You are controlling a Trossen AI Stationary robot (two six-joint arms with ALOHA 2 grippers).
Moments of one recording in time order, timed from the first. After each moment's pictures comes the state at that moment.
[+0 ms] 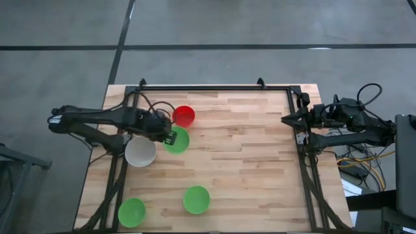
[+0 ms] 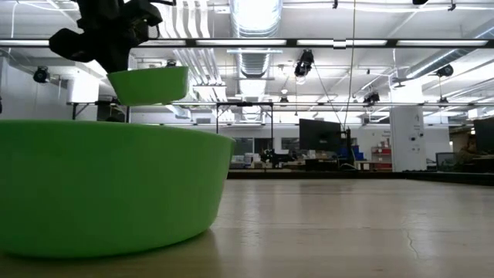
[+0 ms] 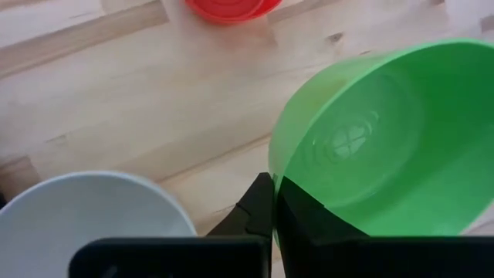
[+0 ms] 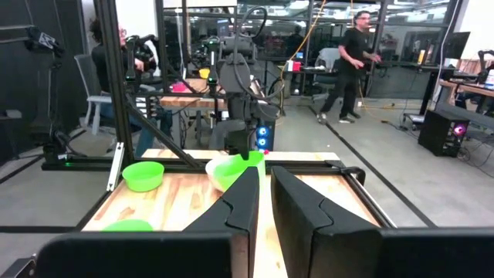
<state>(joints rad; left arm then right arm) -0.03 1.16 1.10 -1.15 -0.17 -1.24 0.00 0.40 0.78 -0.39 0.00 0.00</state>
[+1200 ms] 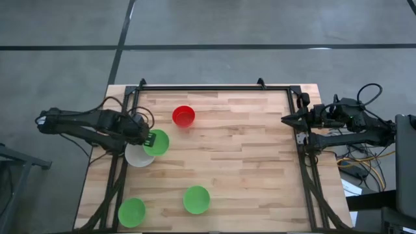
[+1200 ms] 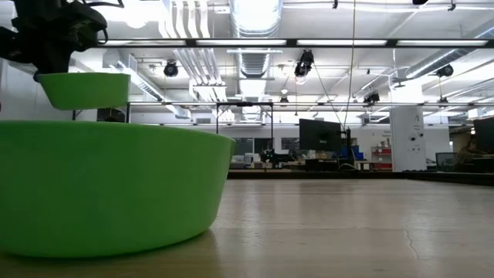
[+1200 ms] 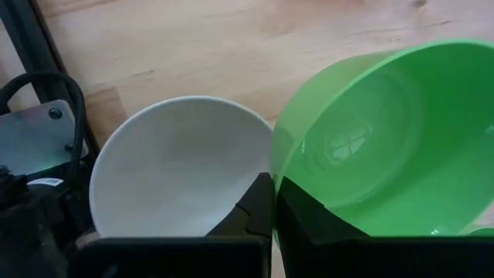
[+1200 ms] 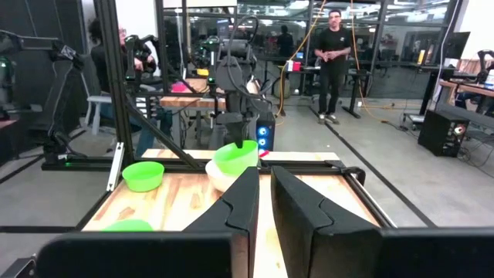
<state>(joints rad) -0.10 0.85 0.93 -1.34 -0.15 -1.41 0.00 0.40 0.78 -0.39 0.00 0.00</state>
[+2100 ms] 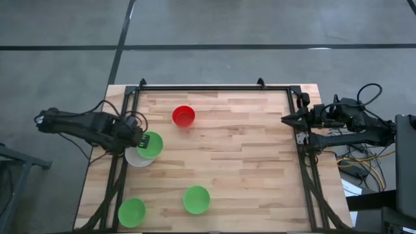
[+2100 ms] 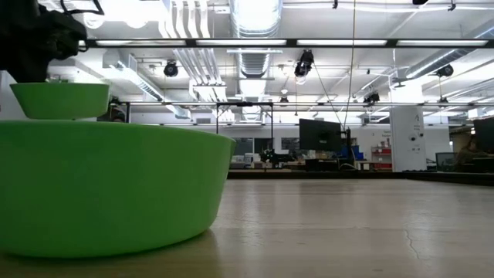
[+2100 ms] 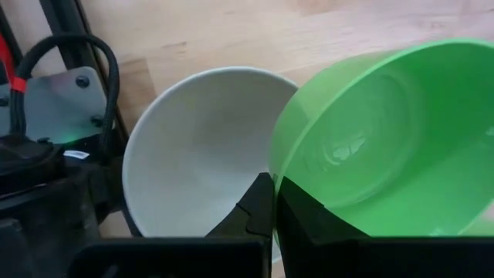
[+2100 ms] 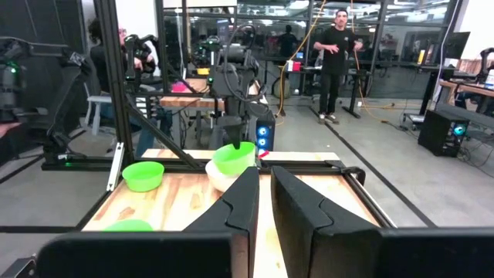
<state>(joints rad) -0.16 0.74 0.83 -1.38 -0.13 -1.52 0.00 0.40 0.78 -0.39 0.00 0.00</state>
